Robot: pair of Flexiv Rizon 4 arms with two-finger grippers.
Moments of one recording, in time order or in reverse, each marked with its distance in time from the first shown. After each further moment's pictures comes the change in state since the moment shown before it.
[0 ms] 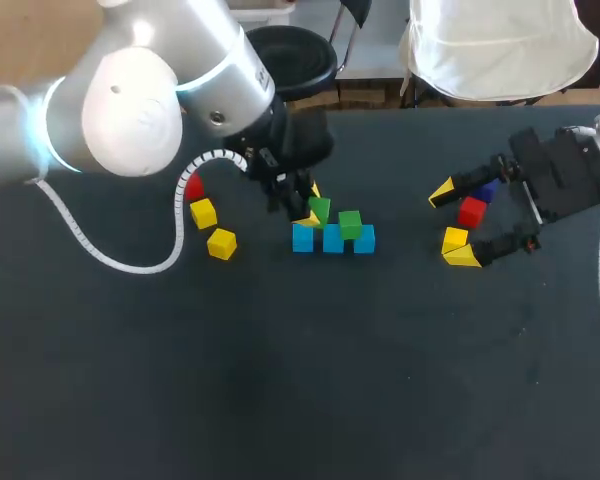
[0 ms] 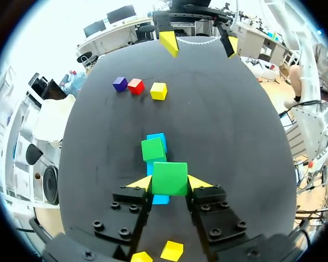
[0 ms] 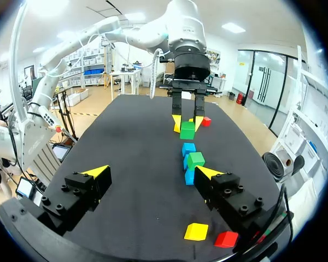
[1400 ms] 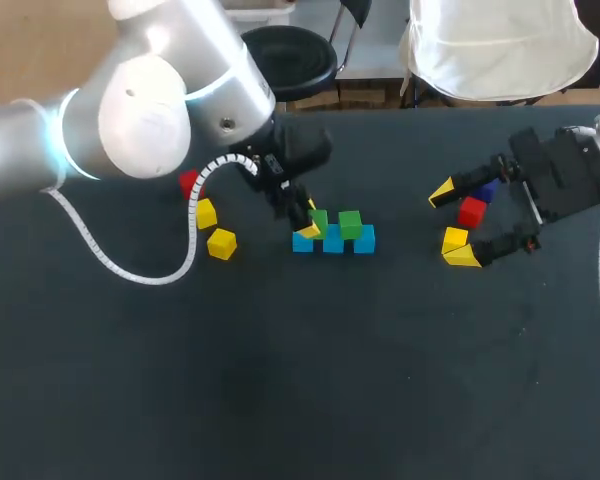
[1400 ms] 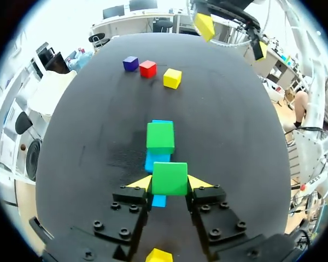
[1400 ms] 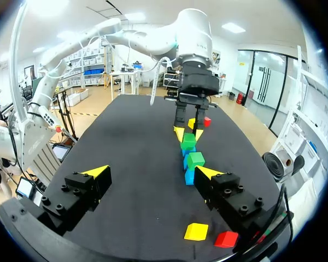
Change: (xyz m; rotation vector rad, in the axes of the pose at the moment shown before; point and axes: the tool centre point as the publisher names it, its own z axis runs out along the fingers) left arm 0.017 0.005 0.032 0.072 -0.008 -0.206; right arm 0.000 0.000 0.000 0.000 0.000 0.000
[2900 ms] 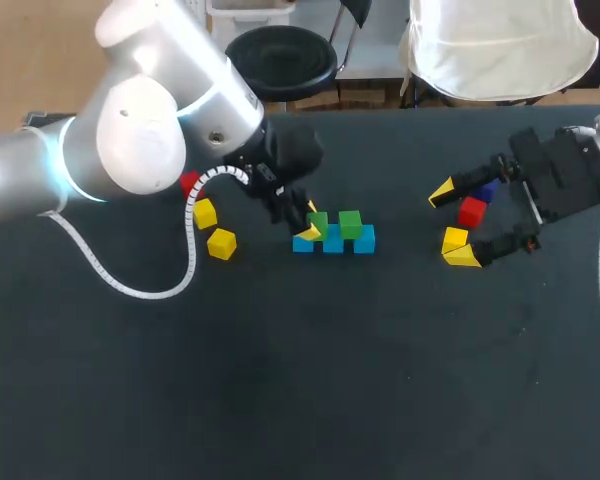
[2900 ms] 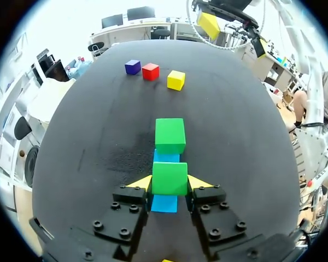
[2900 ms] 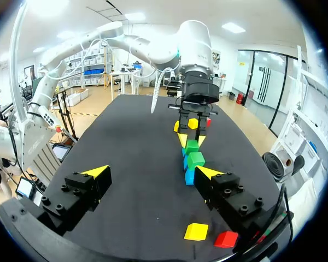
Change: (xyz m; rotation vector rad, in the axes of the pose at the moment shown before) left arm 0.004 0.011 0.016 0.003 -0.082 0.028; right arm 0.000 0.000 0.000 0.000 0.000 0.000
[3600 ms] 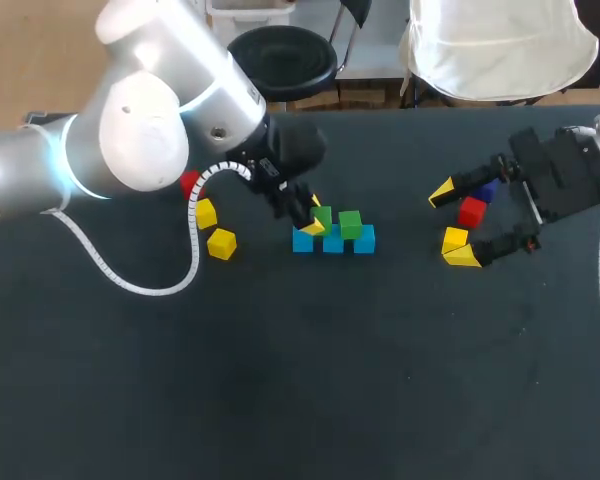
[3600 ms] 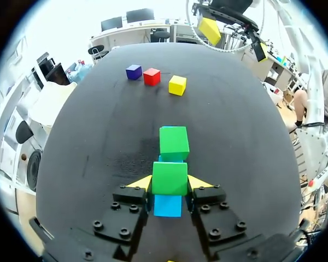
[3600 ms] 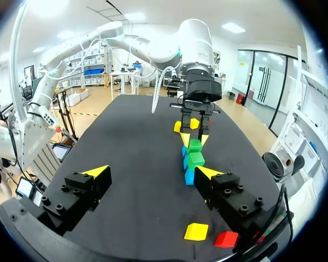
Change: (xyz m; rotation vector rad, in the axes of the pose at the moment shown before) left arm -0.008 0.004 -0.003 -0.012 -0.013 0.017; right arm 0.000 0.000 0.000 0.000 0.000 0.000
